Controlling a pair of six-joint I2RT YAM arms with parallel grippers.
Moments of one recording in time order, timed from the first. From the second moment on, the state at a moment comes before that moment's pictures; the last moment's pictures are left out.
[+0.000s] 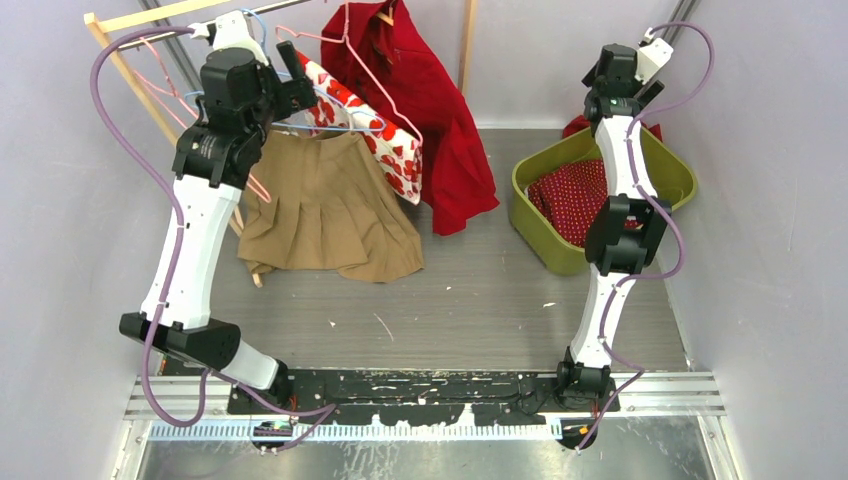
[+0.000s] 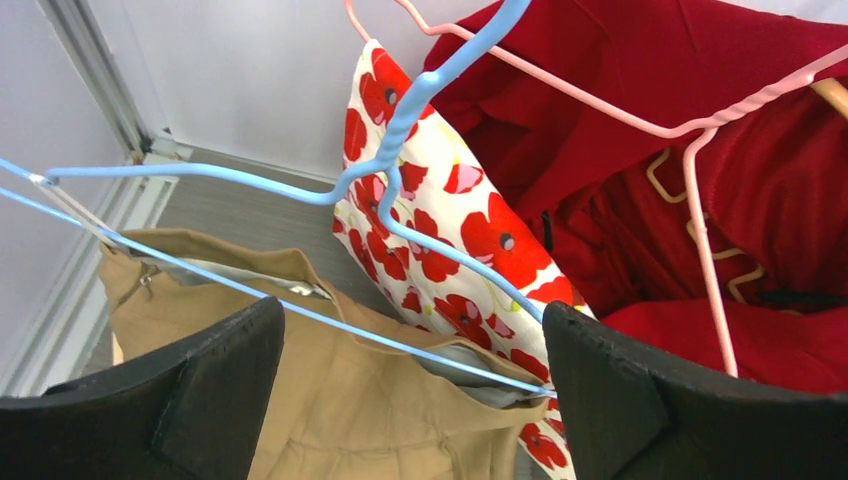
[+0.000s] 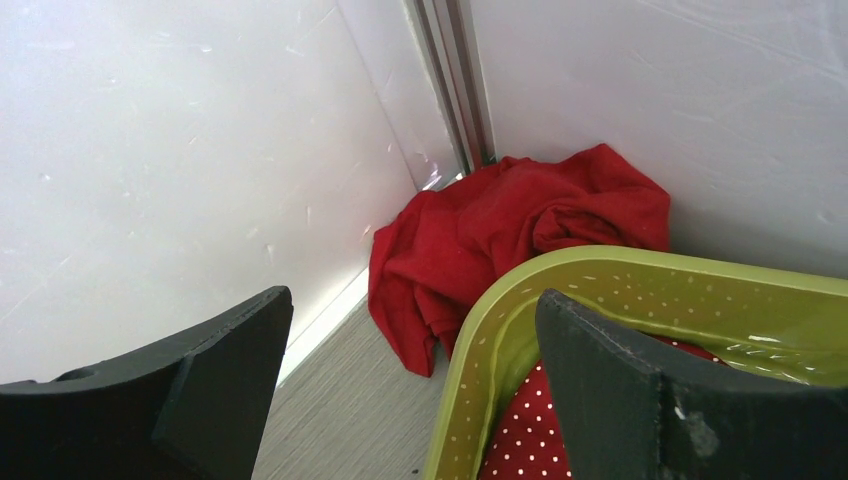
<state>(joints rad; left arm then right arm) -0.28 1.51 2.01 -0.71 -0.33 -0.32 -0.10 2.17 2.17 -0.32 0.57 0.46</state>
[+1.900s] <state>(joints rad) -0.36 1.56 1.98 -0.79 -0.77 -0.23 -0.14 2.17 2.14 -0.35 0.56 0.52</state>
